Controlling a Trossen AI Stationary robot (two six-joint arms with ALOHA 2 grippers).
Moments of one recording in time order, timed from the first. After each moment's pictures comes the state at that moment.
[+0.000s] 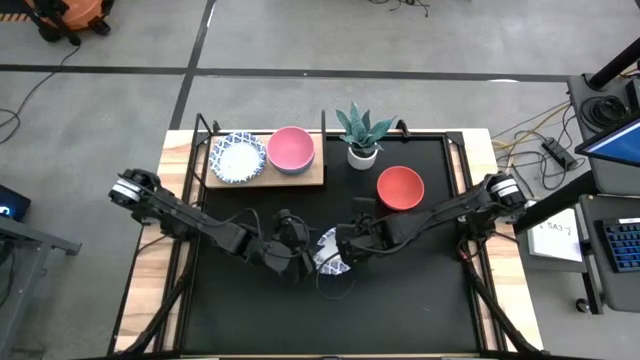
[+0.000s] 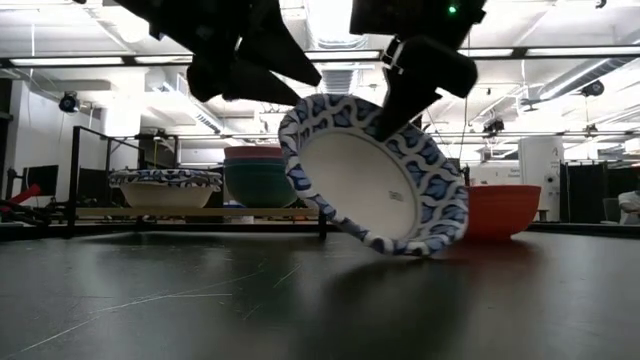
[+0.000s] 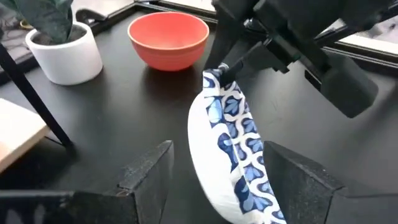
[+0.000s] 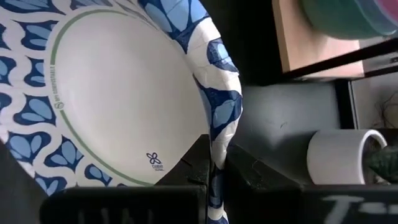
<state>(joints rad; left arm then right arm) -0.39 1.58 0.92 0.08 -0.68 -0.50 0.28 1.77 1.36 -0.78 0.55 0.16</state>
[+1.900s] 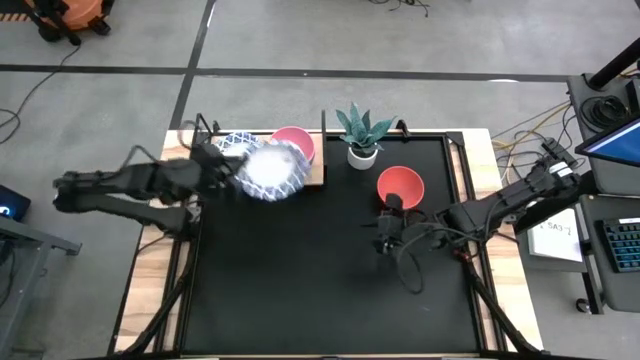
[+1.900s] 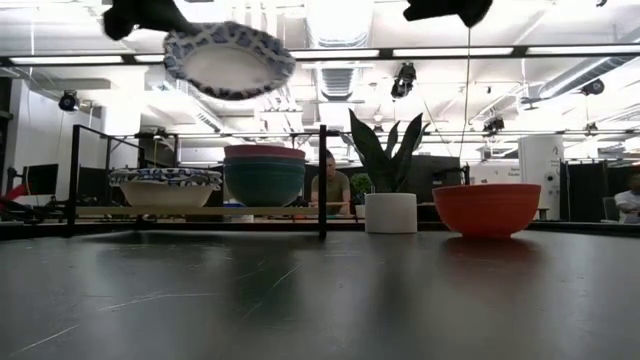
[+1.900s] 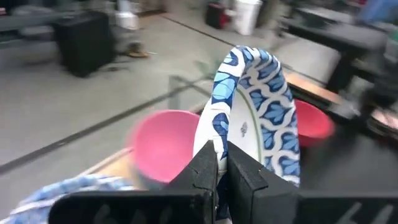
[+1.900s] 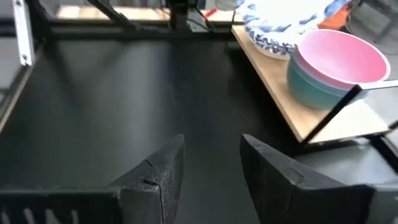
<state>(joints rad) -0.04 0.75 0.92 -0.58 -0.71 -0.40 0.40 1.26 1.02 -0.33 0.52 0.23</state>
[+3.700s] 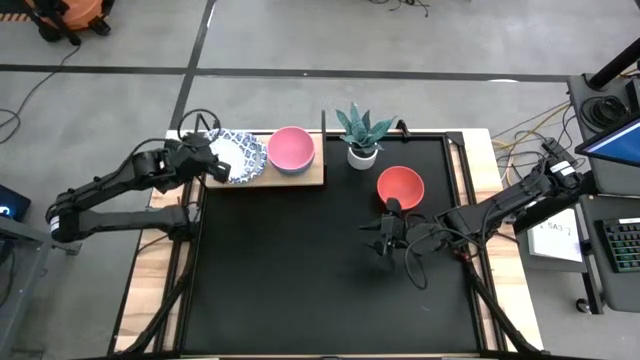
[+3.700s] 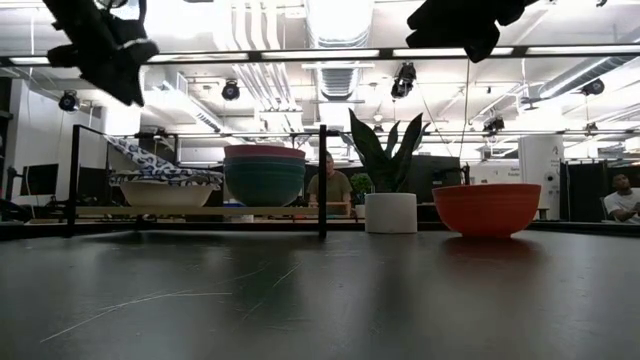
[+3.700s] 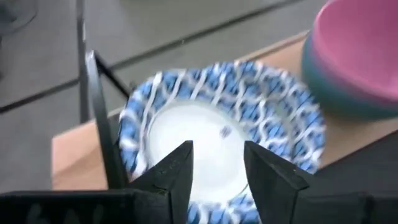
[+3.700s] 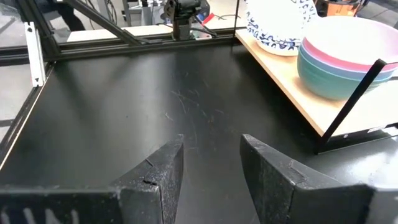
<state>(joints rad) 0.41 0.76 0.91 -1.08 -0.65 -0.51 0.40 1.23 0.80 -0.02 0.51 0.27</state>
